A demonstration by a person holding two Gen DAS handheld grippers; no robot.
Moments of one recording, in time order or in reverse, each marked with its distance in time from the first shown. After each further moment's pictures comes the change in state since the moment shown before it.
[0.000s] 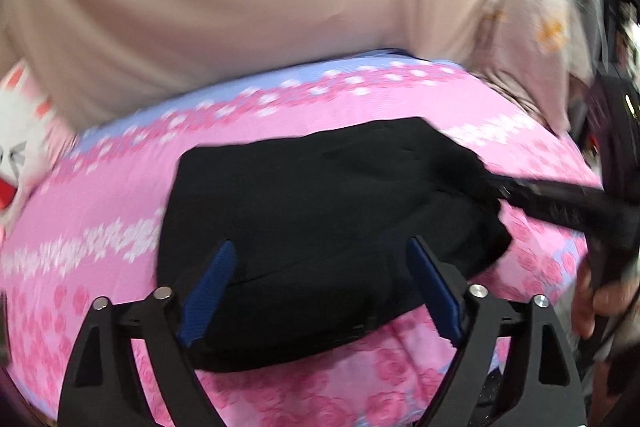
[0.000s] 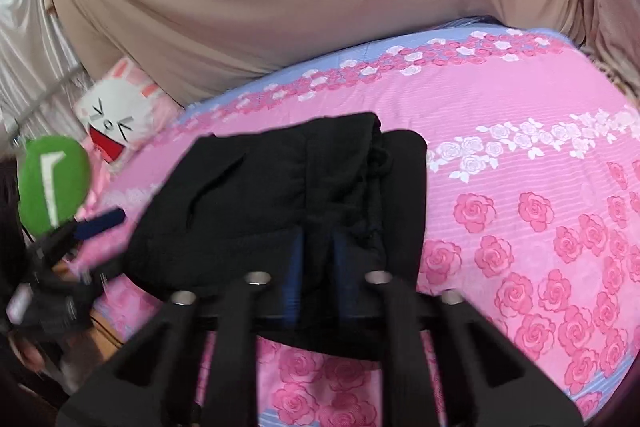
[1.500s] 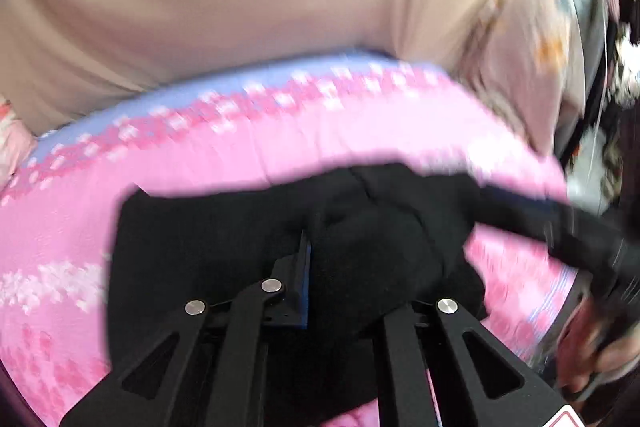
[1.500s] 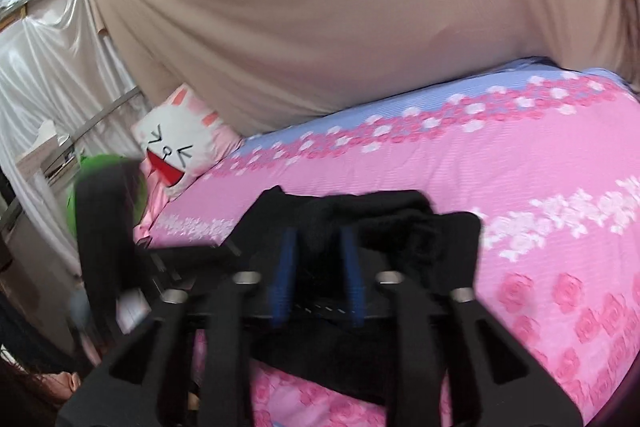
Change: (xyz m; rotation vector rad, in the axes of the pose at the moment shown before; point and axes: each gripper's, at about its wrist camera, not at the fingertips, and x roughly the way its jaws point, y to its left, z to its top) left arm 0.041 0.015 0.078 -0.101 0.030 -0.112; right arm -0.024 0.014 0.035 -0.090 -0.097 0.117
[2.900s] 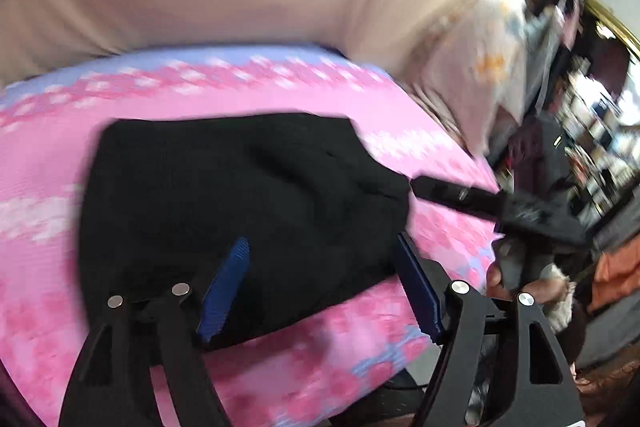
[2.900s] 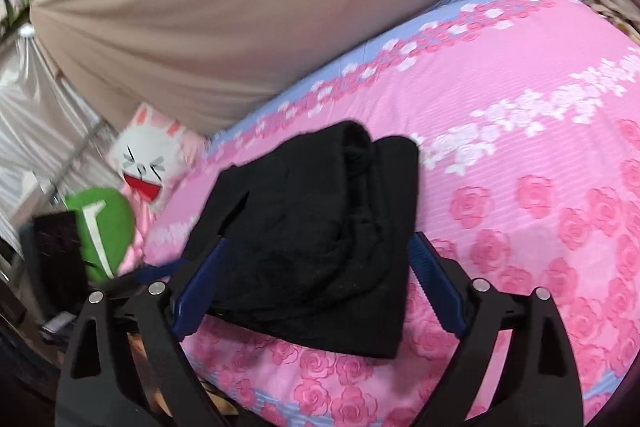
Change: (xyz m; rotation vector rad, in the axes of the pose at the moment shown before) left arm -0.044 0.024 -0.063 -0.086 0.013 -0.229; right arm 0.014 -0.048 -0.034 0.241 0.122 -0.035
